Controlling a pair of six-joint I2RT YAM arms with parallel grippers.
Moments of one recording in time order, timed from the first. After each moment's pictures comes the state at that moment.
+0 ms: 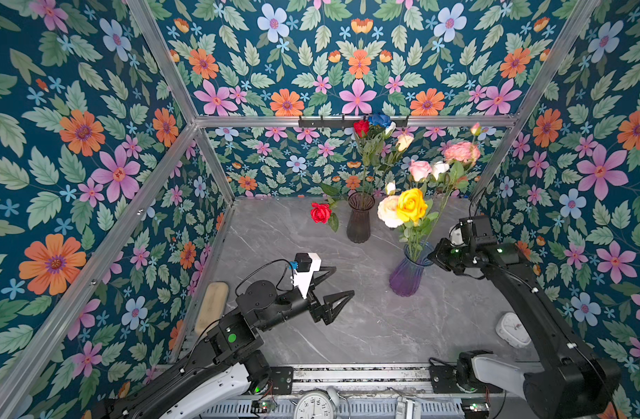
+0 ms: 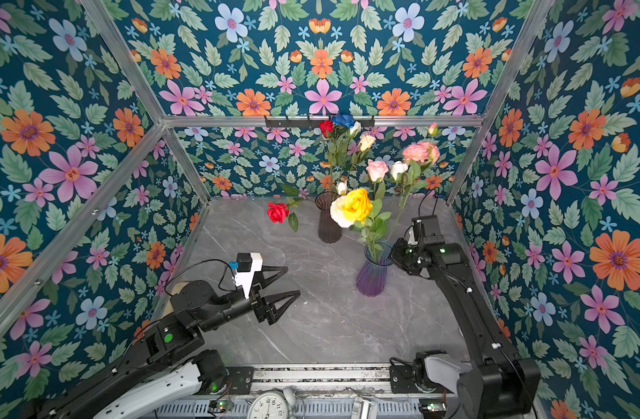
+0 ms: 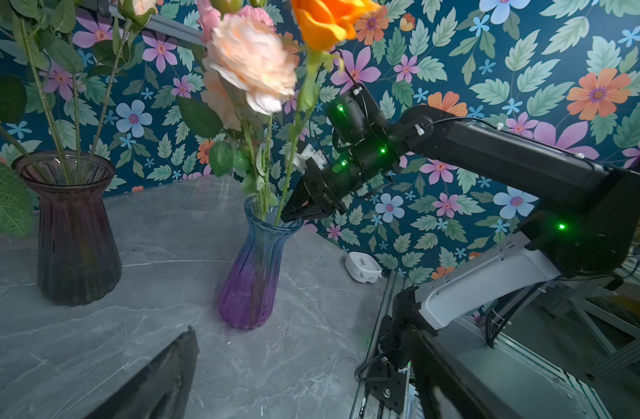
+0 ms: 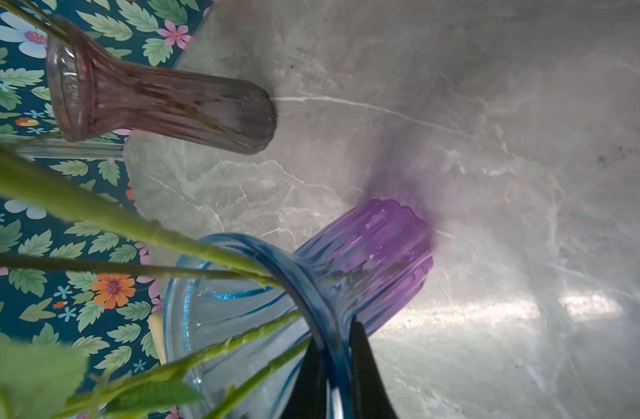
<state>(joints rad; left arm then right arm) -0.97 0.61 0.73 -0.13 0.17 -0.33 0.12 1.22 1.19 -0.88 -0.30 0.71</state>
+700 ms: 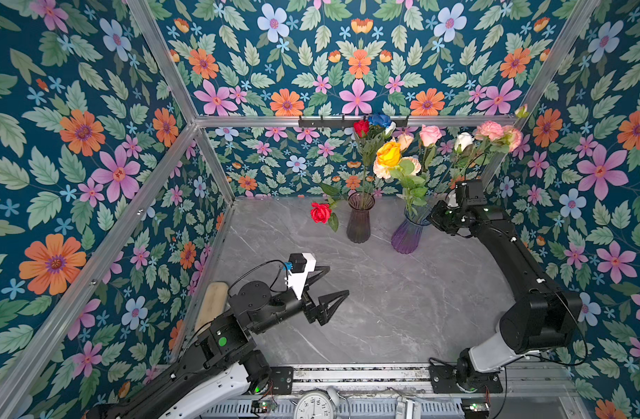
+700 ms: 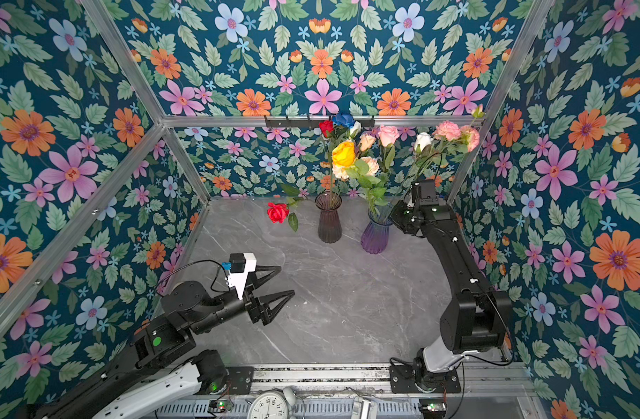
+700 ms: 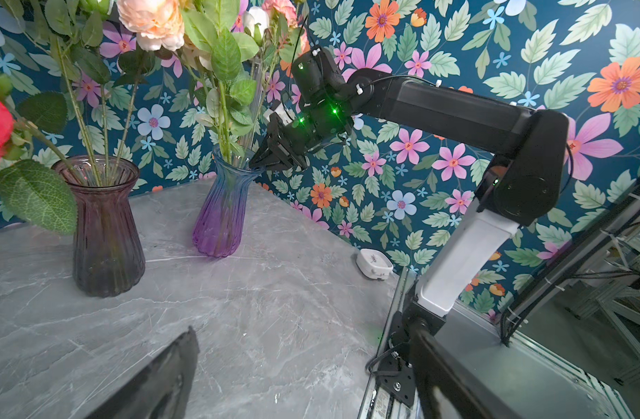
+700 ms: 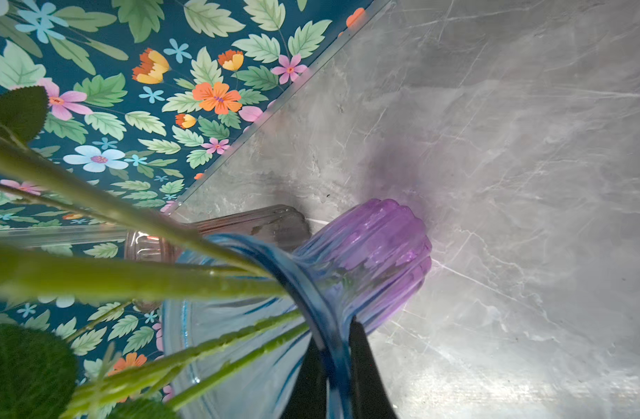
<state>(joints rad) -0.97 0.59 0.76 -0.22 0.14 -0.30 0.05 1.57 1.52 -0.77 -0.23 0.71</state>
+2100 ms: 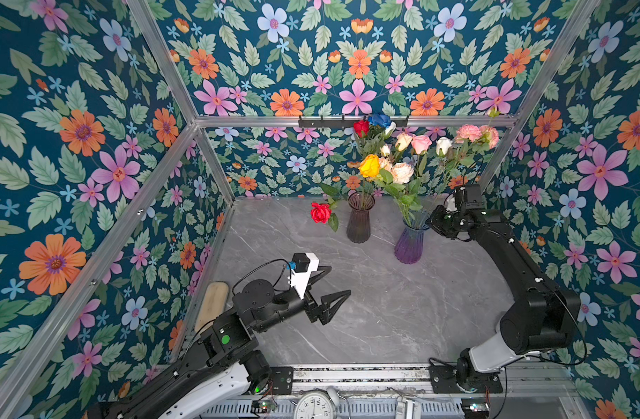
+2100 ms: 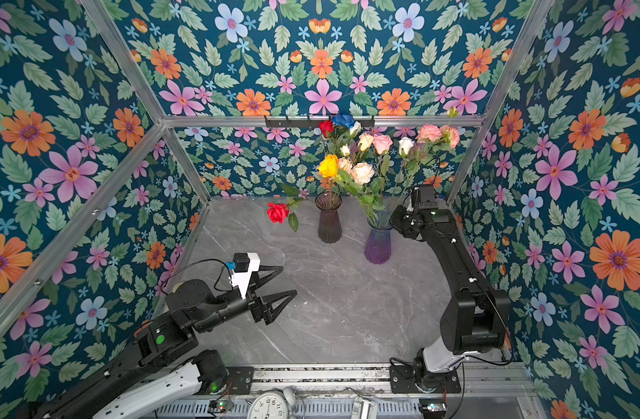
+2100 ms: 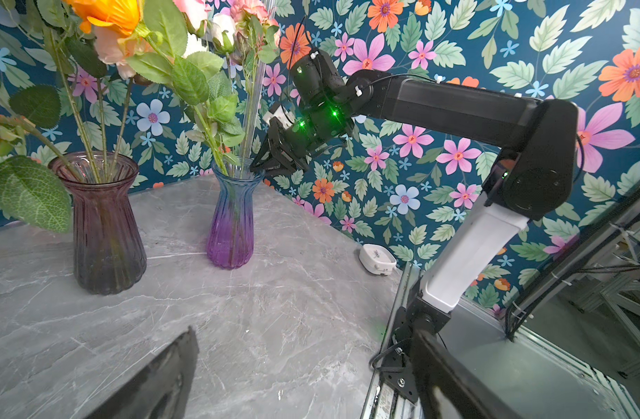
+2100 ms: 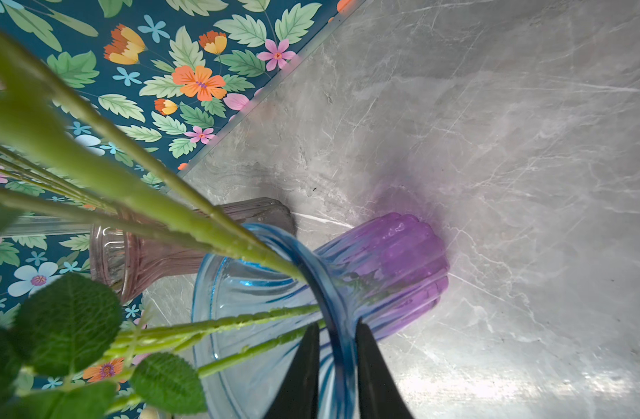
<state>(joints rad) -0.97 0.60 0.76 -0.22 0.14 -0.29 0.05 1.56 1.45 -0.73 -0.24 0.66</state>
